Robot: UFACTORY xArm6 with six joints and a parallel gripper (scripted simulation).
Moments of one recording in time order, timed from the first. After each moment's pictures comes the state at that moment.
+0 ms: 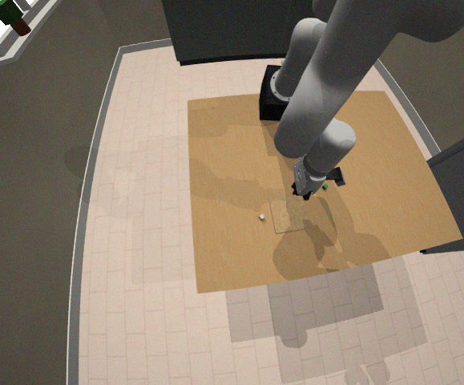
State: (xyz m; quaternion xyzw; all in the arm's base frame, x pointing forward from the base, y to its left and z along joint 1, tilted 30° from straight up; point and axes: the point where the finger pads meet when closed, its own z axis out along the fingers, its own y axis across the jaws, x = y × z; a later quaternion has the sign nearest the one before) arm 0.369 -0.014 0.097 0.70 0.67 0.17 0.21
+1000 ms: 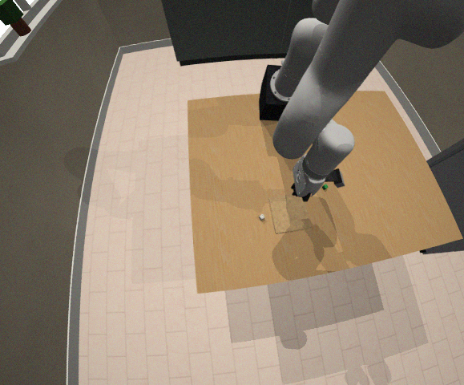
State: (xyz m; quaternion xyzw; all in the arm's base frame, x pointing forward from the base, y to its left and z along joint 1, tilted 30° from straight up) arm 0.373 -0.014 0.092 0.70 0.67 0.16 0.20
